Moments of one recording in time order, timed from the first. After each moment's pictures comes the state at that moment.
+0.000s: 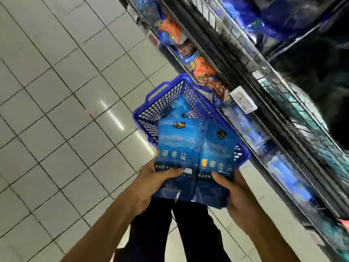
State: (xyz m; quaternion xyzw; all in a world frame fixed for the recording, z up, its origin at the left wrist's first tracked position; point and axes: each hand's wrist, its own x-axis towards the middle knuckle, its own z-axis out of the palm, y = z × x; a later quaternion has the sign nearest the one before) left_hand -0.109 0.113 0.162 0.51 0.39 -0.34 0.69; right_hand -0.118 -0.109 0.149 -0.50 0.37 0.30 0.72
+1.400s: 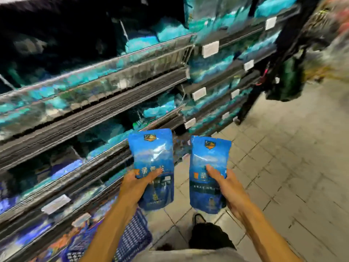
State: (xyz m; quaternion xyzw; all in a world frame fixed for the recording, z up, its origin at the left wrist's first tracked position) left_hand -0.216 -0.162 0.588 0.65 -0.26 -0.53 0.47; right_hand -0.476 -0.198 0.619 -0.37 0.55 -0.37 0.65
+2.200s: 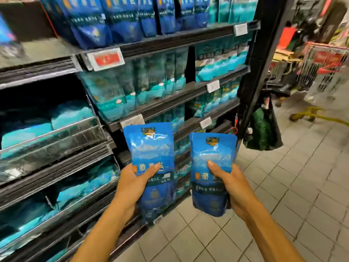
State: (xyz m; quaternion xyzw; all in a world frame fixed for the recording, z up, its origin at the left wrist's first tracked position) left_hand -0.498 -0.453 0.704 0.59 -0.35 -0.46 0.56; right_hand -0.748 -0.489 0.702 -0.43 0.44 -0.48 0.62
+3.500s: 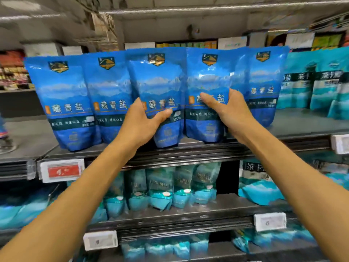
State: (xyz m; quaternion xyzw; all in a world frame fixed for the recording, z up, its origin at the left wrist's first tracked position) left_hand -0.503 -0.826 0.985 0.70 -0.44 0.05 0.56; right_hand -0.636 -1.007 0.986 -0.74 0.13 -0.47 0.46
